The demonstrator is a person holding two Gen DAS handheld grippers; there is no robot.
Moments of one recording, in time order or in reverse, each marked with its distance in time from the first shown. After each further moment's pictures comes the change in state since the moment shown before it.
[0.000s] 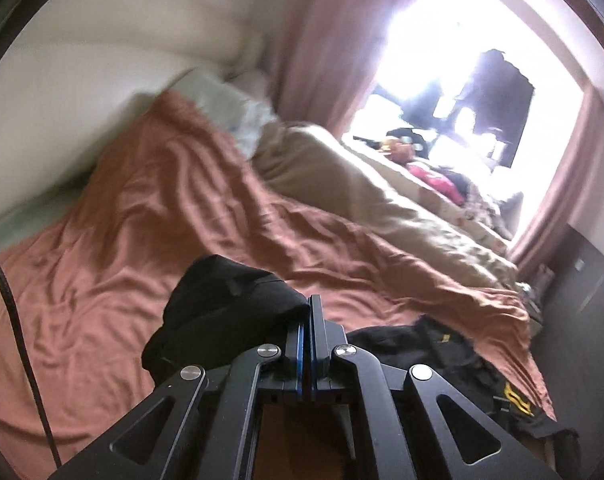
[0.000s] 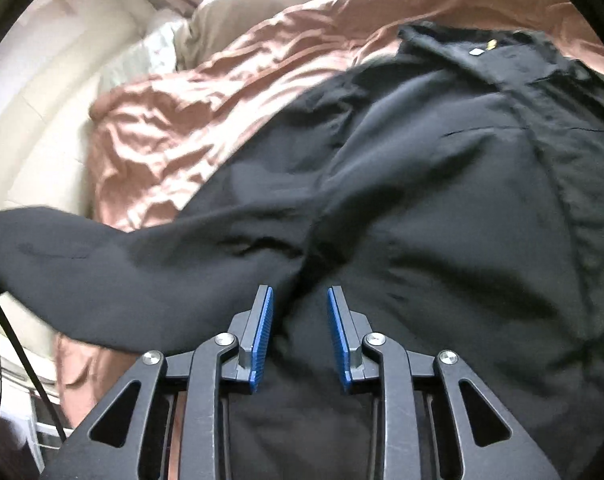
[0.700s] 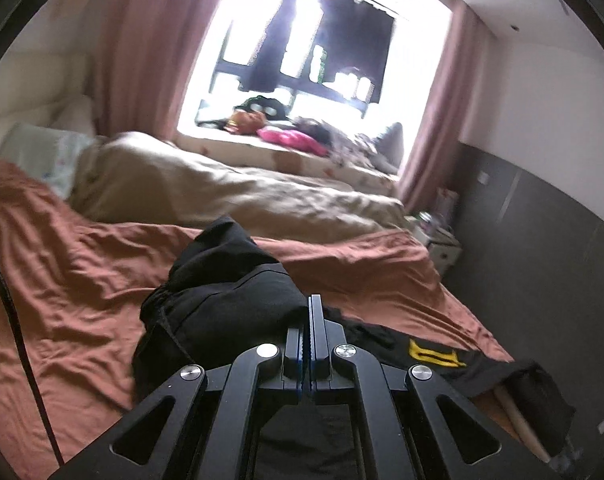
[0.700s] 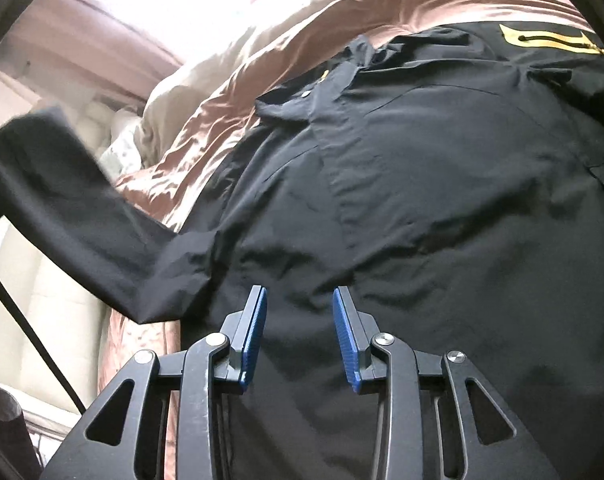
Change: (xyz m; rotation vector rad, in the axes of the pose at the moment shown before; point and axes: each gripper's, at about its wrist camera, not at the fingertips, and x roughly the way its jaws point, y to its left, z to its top) left arm 0.044 -0.280 -0.029 0.314 0.105 -0.354; right arm -0.131 -0.128 -0.062 0.320 -0.153 0.039
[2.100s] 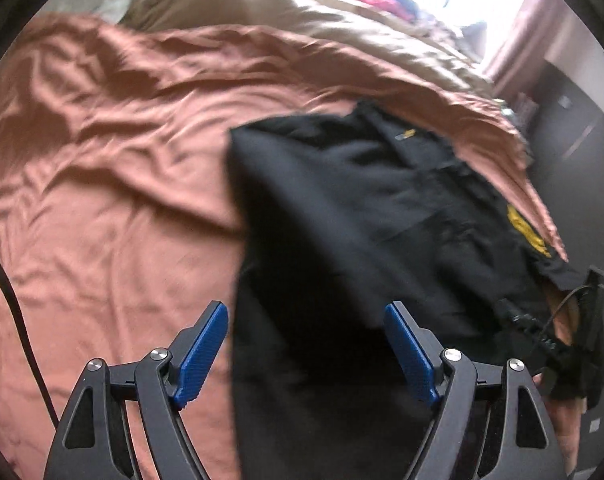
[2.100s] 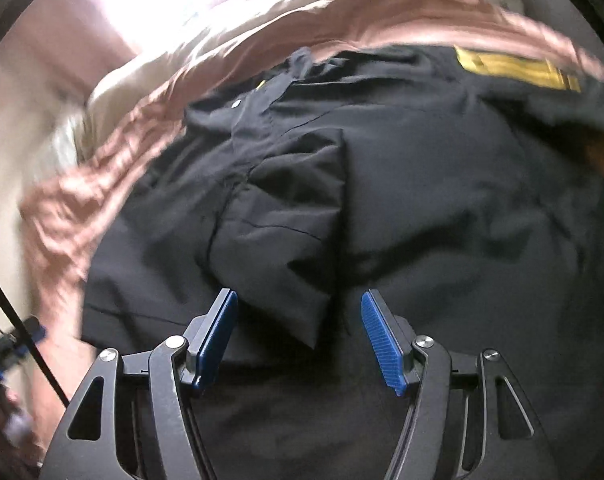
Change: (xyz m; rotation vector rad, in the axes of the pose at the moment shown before) left arm 0.049 0.140 -0.210 -0.170 0.485 0.227; right arm 0.016 0.003 0.009 -0.167 -0.034 -0.332
